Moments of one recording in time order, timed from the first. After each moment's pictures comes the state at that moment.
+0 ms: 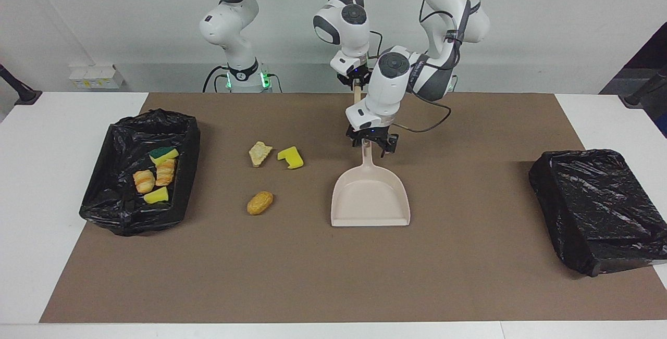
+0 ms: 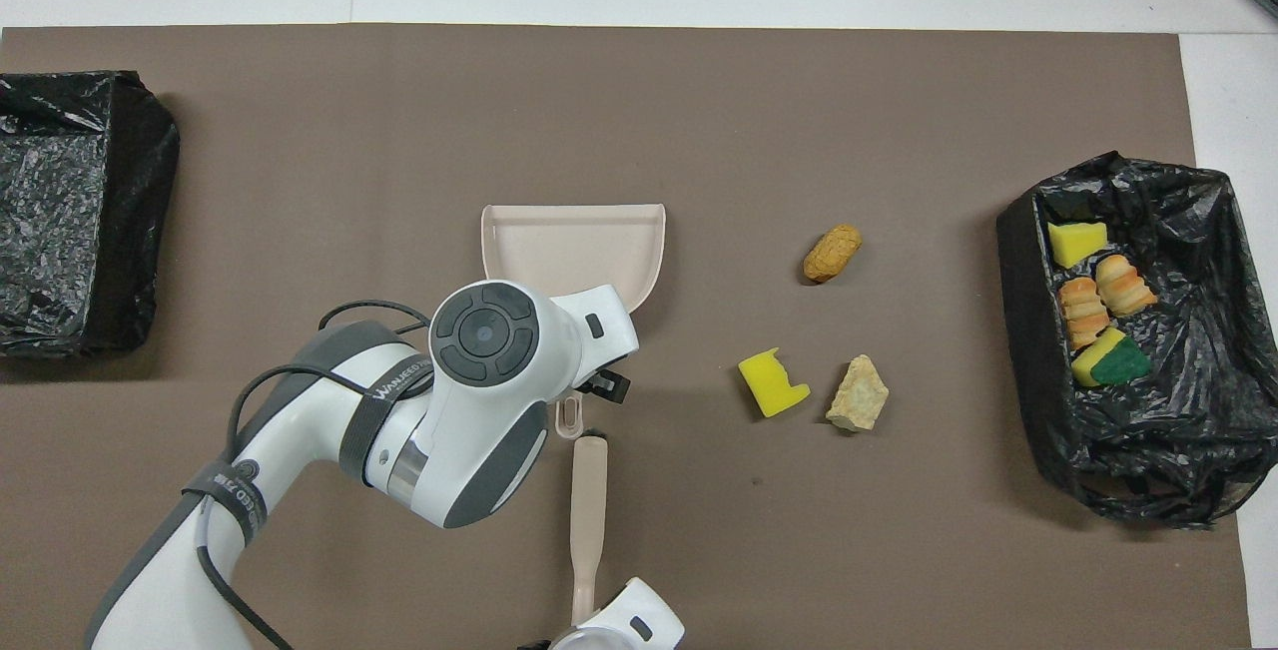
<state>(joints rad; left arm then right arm) -0.60 0.18 -0.05 -2.04 -0.08 2.23 -0.14 1.04 -0.03 0.05 -2.38 0.30 2.33 0.91</state>
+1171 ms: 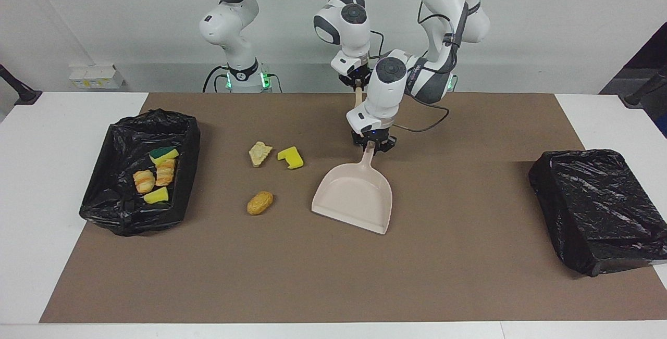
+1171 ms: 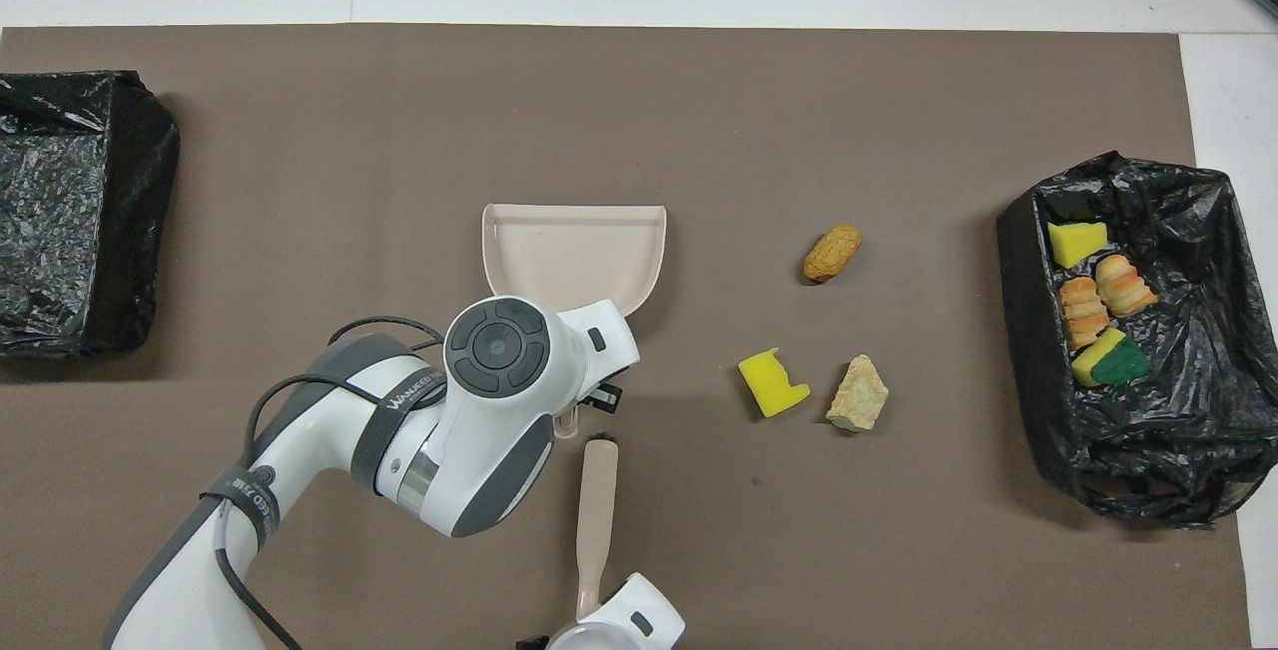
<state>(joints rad) -0.61 0.17 -0.04 -2.07 -0.04 2.24 -0.20 1.03 -0.02 0.05 -2.36 0.30 2.34 0.91</state>
